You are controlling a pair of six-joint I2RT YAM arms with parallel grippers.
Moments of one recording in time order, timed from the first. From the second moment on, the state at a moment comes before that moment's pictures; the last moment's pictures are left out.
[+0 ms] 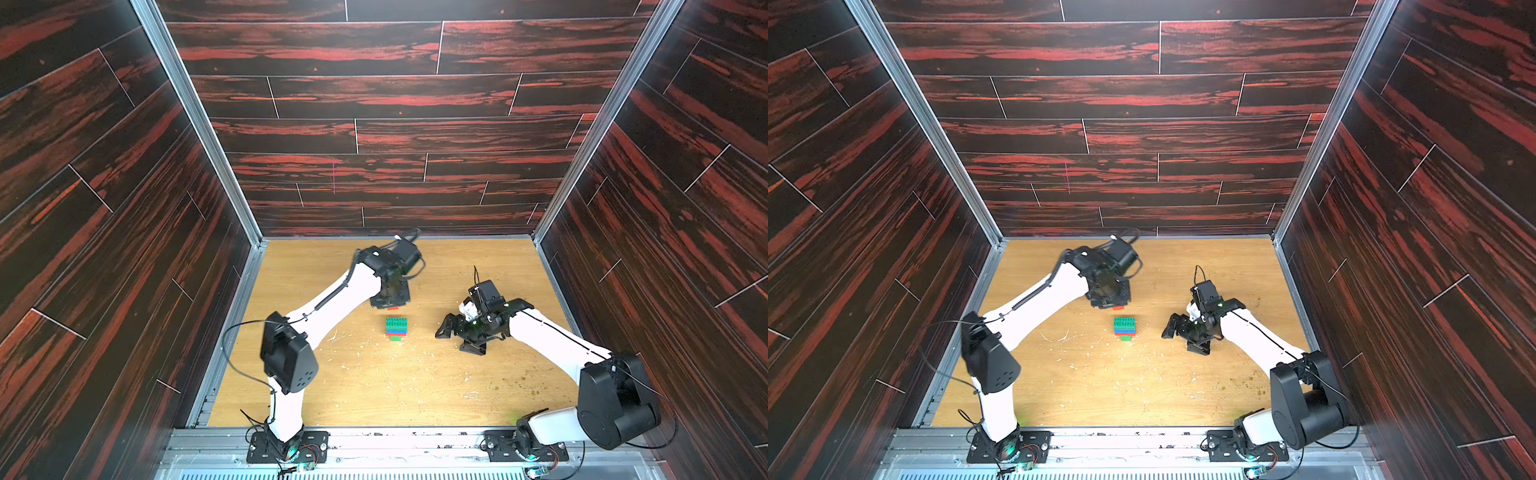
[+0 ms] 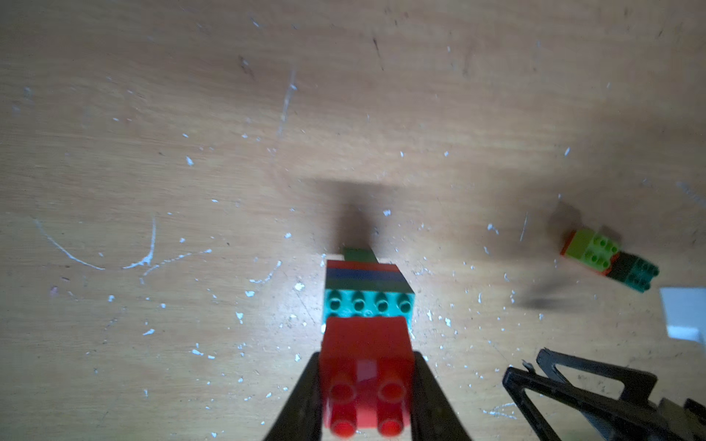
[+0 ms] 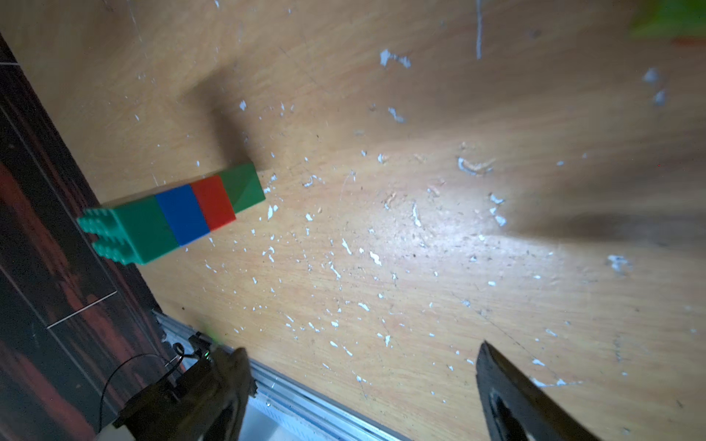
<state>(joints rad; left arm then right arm) -0.72 1.94 1.92 -1.27 -0.07 -0.83 0.40 1.43 0.90 -0.72 -0.46 0.67</state>
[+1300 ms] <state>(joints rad) -0.76 2.04 1.89 -1.30 -0.05 -0.76 0.40 1.41 0.89 -0.71 -0.48 0.67</state>
